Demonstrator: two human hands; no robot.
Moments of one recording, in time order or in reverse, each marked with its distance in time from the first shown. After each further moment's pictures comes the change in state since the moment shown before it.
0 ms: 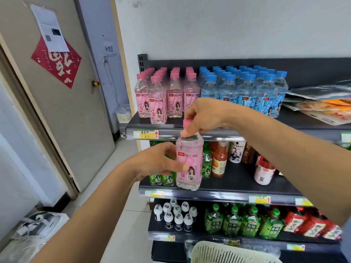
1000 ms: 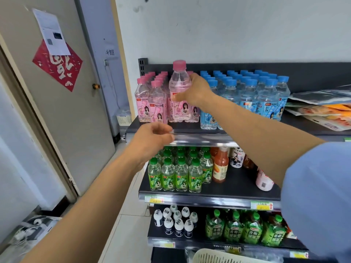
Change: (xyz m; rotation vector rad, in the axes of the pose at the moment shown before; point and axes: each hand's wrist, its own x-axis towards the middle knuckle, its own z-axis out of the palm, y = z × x) left_hand 0.008 0.024 -0.021 -0.152 0.462 0.125; right_hand 0.095 0.009 -0.019 0.425 0.539 0.018
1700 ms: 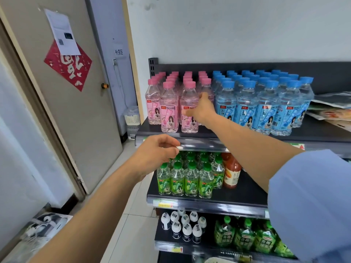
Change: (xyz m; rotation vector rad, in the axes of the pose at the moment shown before) left_hand 0.015 -0.028 -0.019 0.052 -0.094 -0.019; right_hand 0.033 0.045 0.051 -0.037 0.043 0.173
